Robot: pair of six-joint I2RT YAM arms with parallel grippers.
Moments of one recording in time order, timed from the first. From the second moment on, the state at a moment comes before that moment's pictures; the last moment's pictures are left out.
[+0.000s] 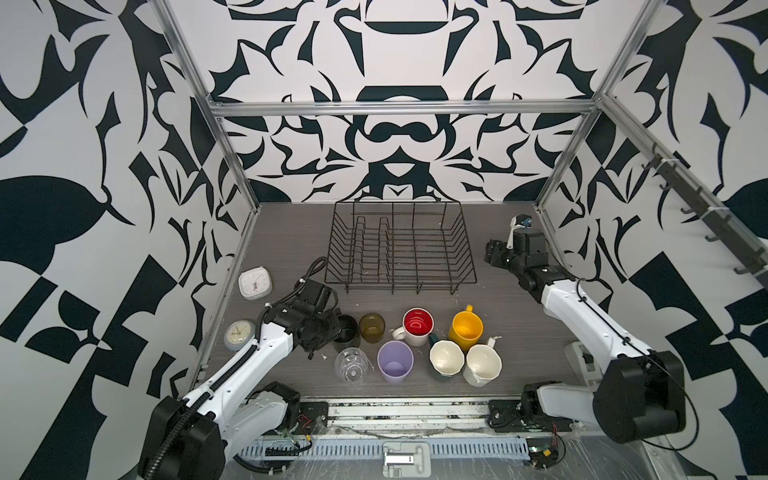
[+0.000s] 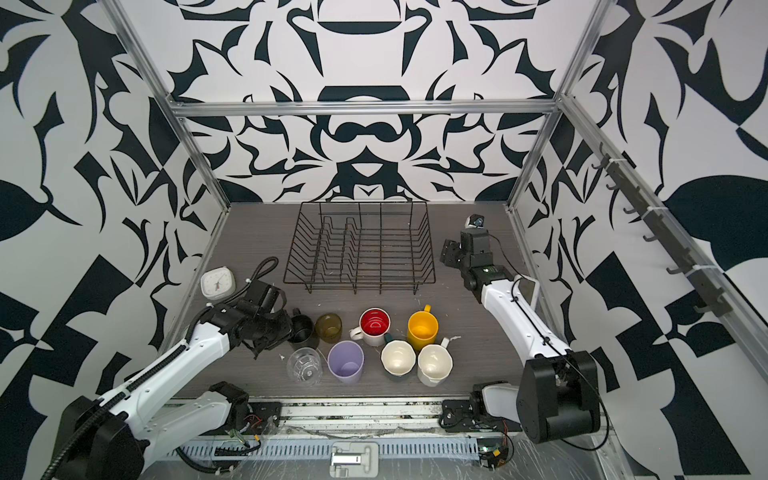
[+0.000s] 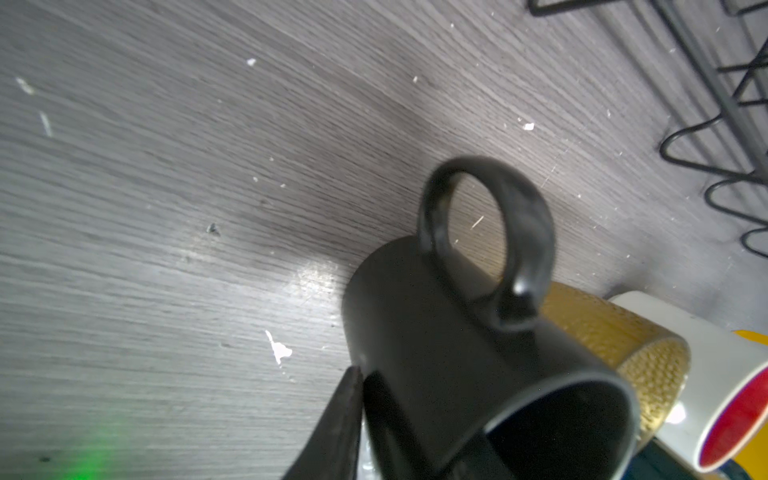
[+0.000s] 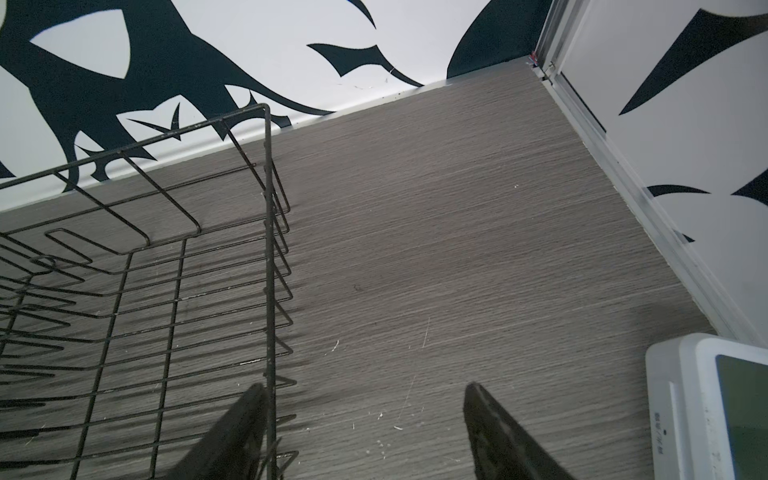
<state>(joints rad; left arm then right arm) -0.44 1.03 0.64 -0.81 0.11 -0.89 0.14 1.28 0.92 -0.27 0.12 0.34</state>
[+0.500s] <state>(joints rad) -0.44 1.01 0.65 -0.90 0.02 -0.89 0.14 1.28 0.92 -0.27 0.11 0.34</state>
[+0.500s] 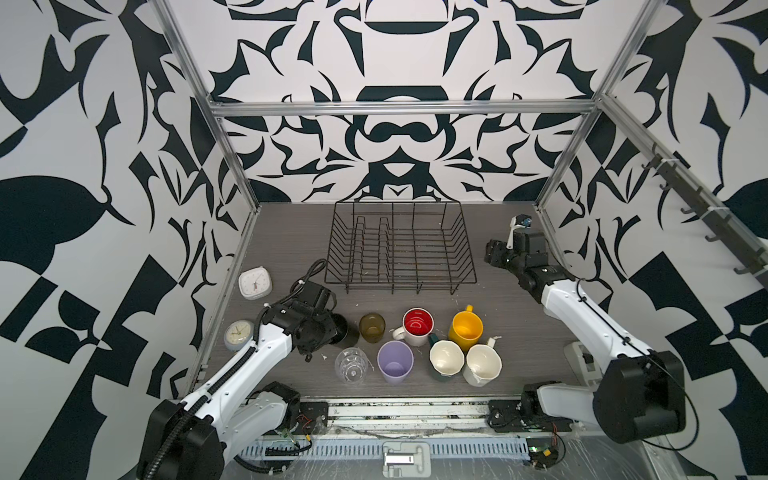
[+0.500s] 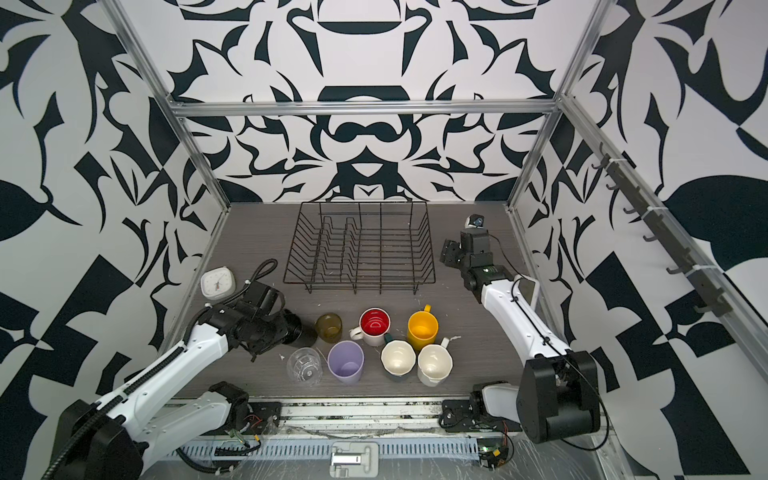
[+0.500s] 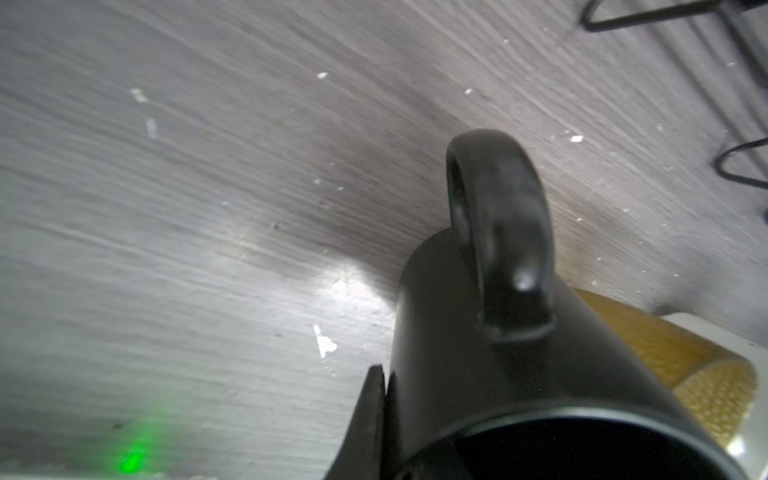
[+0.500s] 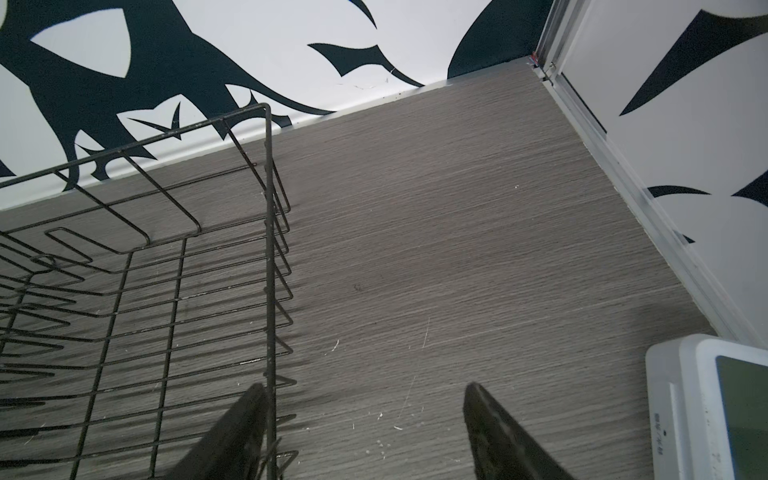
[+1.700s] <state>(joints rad) -0.18 0.92 0.84 -0.06 0.59 -0.53 0.15 1.19 1.04 -0.01 -0.81 0.52</state>
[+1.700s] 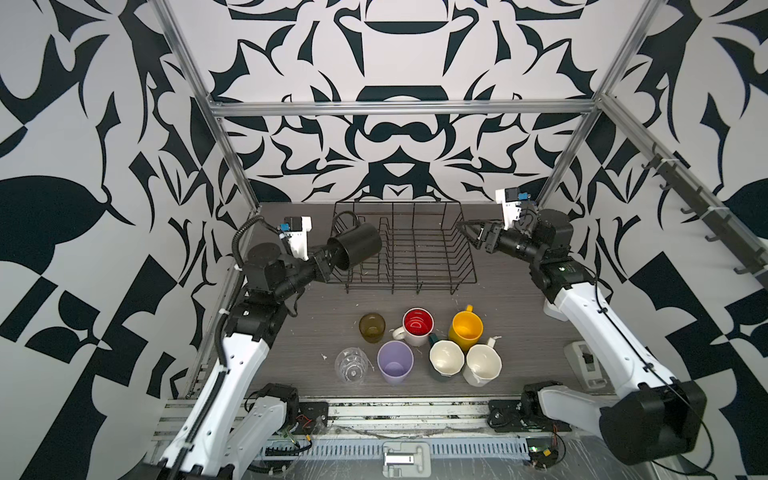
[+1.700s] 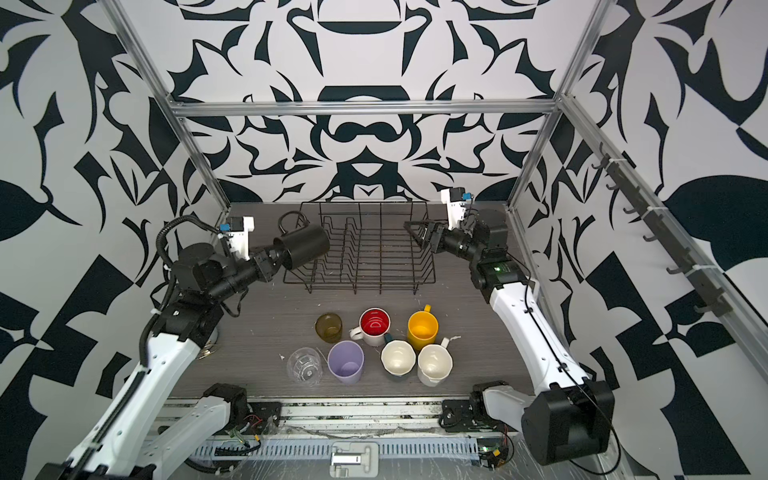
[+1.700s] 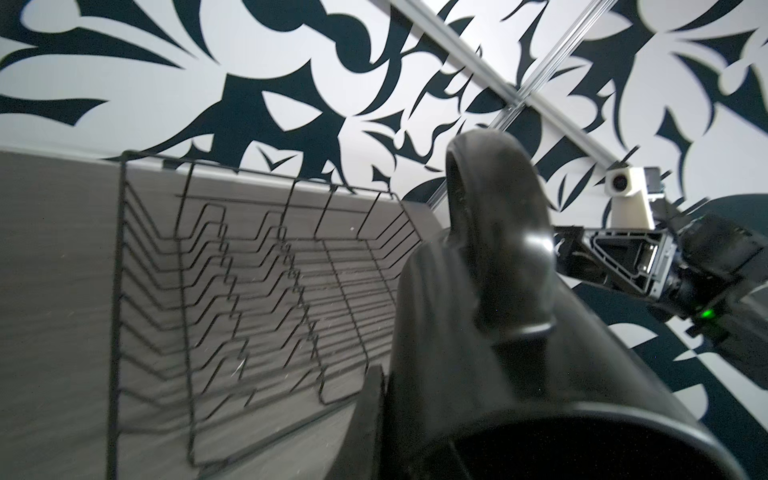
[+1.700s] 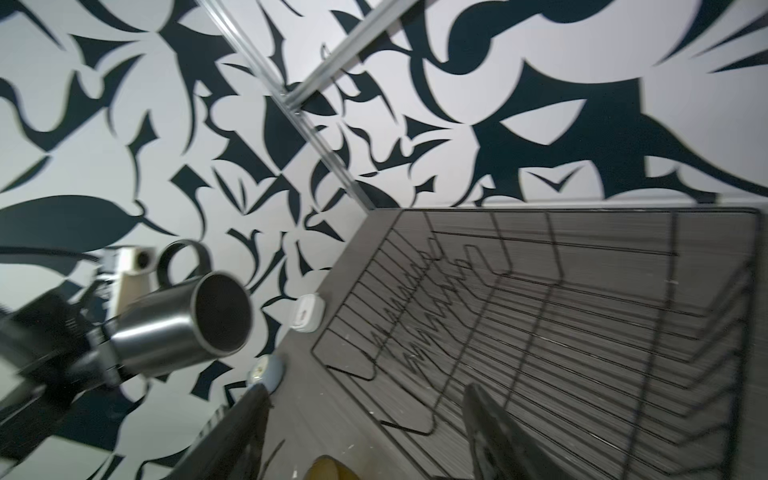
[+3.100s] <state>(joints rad) -0.15 1.23 0.87 0.49 1.11 -0.85 0.51 1.56 1.33 0.26 -1.04 0.72</state>
